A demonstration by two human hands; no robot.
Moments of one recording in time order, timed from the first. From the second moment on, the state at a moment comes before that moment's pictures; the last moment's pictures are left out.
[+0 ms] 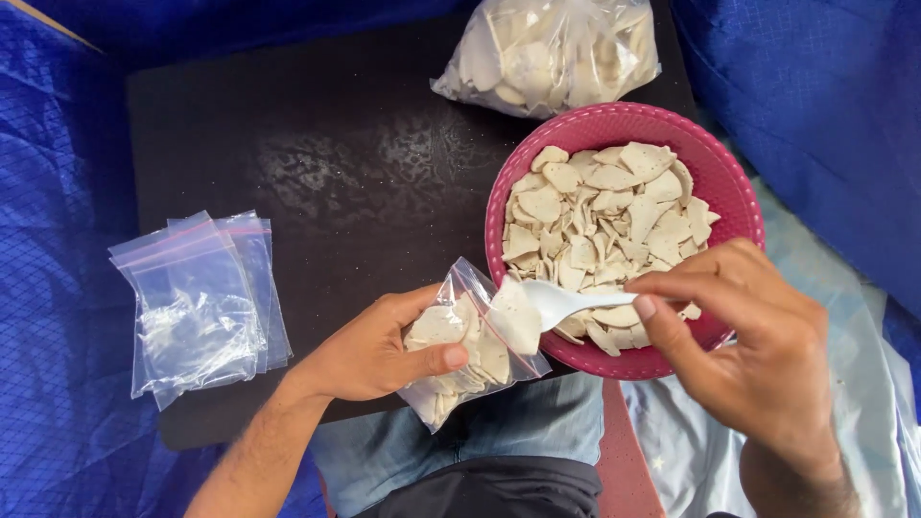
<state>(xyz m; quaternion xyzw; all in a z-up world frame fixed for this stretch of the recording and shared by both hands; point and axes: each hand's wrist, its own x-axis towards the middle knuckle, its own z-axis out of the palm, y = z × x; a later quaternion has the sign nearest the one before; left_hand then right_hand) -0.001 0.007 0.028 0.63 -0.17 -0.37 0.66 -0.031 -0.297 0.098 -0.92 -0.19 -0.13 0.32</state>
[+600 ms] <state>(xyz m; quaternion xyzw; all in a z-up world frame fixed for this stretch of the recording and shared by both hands) -0.011 0.045 0.025 0.64 -0.14 -0.34 0.67 -0.044 -0.253 0.103 -0.91 -0.28 -0.24 0.20</state>
